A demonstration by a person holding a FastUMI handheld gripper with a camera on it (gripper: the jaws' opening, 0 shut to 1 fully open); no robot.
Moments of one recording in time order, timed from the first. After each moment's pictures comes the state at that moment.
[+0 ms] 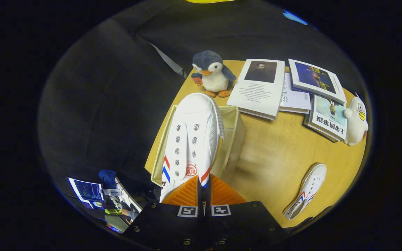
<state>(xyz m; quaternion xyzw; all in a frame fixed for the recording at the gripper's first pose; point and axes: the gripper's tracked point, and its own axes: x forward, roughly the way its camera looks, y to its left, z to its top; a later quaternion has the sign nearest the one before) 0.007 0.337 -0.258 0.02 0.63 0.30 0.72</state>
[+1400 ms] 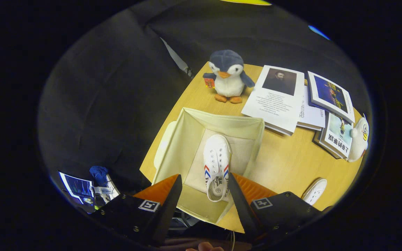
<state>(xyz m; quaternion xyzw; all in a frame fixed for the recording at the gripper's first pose) 0.019 0.367 -0.268 -0.01 0.61 0.31 0.73</state>
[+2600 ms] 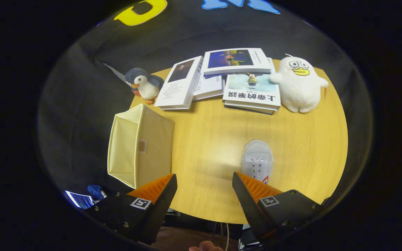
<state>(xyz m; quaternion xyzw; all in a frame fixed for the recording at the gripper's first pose) 0.008 0.103 -0.289 0.06 0.63 0.15 0.76</state>
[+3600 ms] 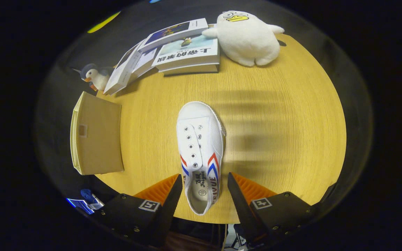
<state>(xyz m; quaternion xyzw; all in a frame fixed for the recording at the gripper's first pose) -0.042 -0.015 -0.398 0.05 0.68 0.07 0.73</state>
